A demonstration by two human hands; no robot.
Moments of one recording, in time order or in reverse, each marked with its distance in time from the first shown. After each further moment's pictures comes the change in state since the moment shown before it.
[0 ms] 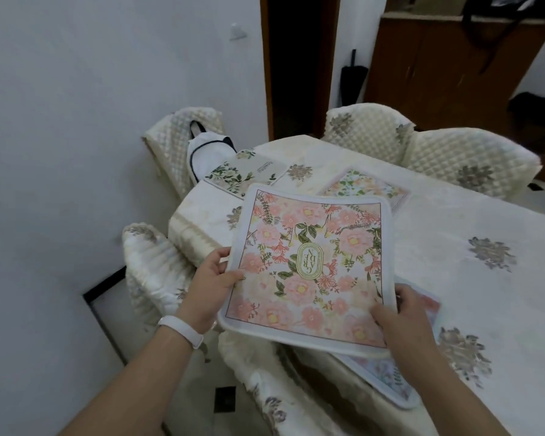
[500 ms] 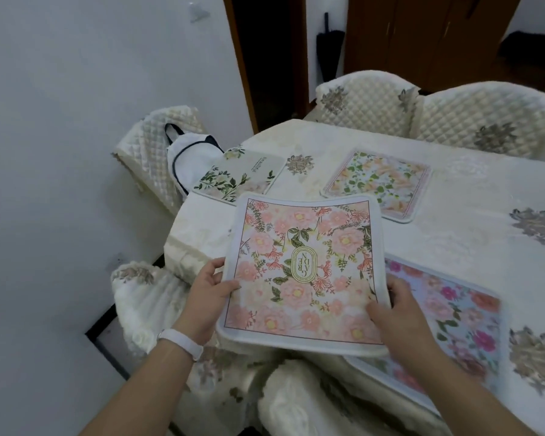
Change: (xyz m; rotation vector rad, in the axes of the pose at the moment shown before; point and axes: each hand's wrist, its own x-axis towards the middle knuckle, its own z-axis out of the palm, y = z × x) left_hand 0.135 -0.011 -0.063 0.077 -0.040 -0.107; right_hand 0.077 0.002 0.106 -0.028 0.039 0.102
